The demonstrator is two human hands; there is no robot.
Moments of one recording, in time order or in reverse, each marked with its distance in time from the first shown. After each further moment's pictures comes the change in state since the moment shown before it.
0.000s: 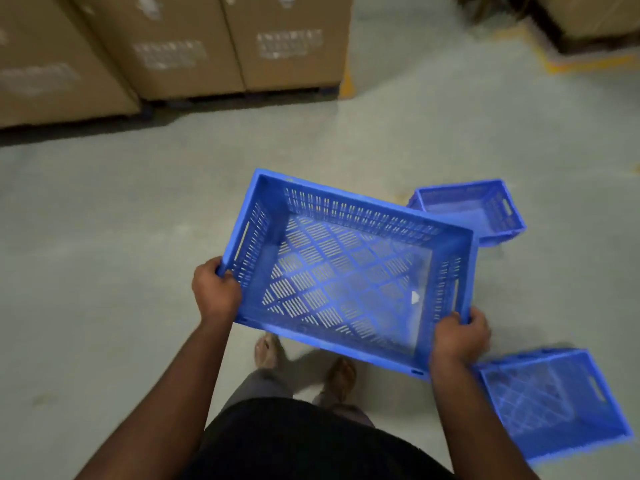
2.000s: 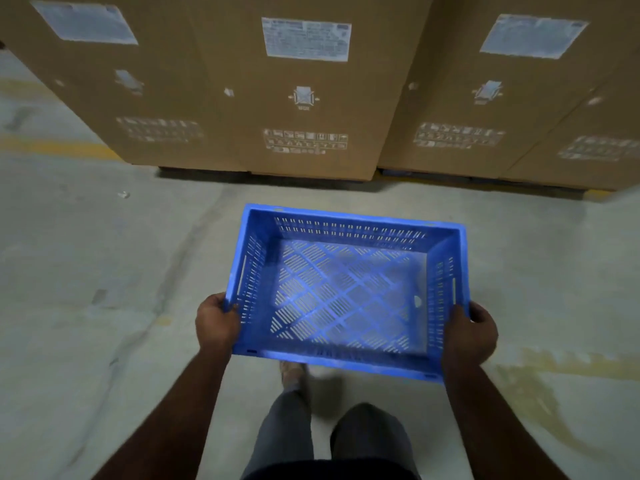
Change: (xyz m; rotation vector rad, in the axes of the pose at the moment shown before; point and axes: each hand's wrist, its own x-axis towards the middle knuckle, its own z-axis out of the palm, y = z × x) left_hand 0.939 -0.462 -0.561 -0.069 0.054 -0.508; right_hand -0.783 -0.529 0.828 0.076 -0.255 -0.145
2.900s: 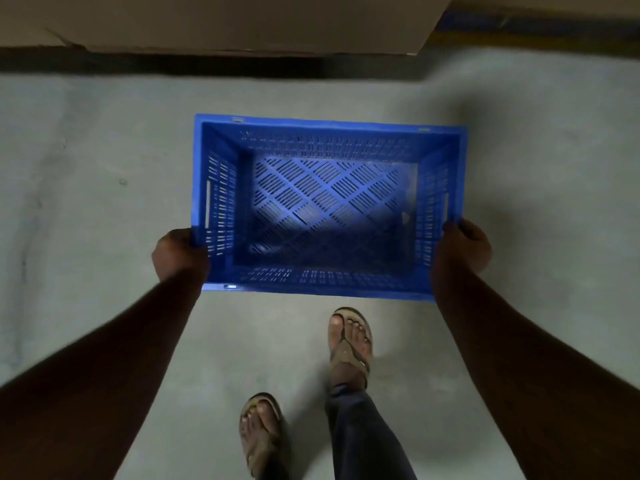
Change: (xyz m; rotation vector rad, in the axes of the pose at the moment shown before) left_hand 0.467 -0.032 0.455 0.494 0.007 -0.070; right_hand 0.344 0.187 0.571 -0.003 -0.015 0.301
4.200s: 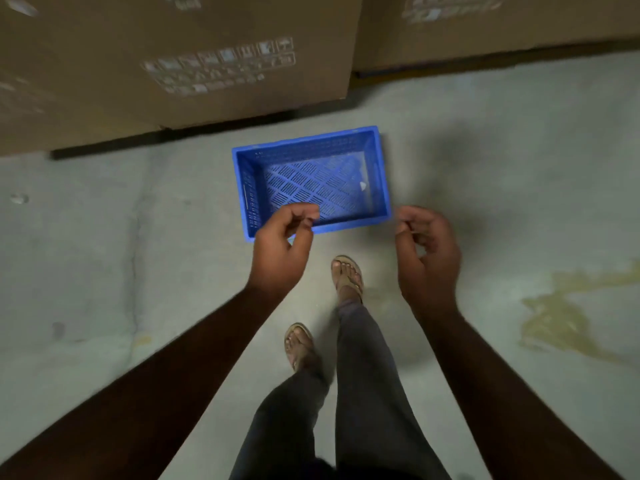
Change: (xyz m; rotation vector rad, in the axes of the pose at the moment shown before) left_hand -0.341 0.068 -0.268 -0.595 -0.428 0.781; right_hand -0.322 -0.166 -0.346 0.083 -0.364 -0.706
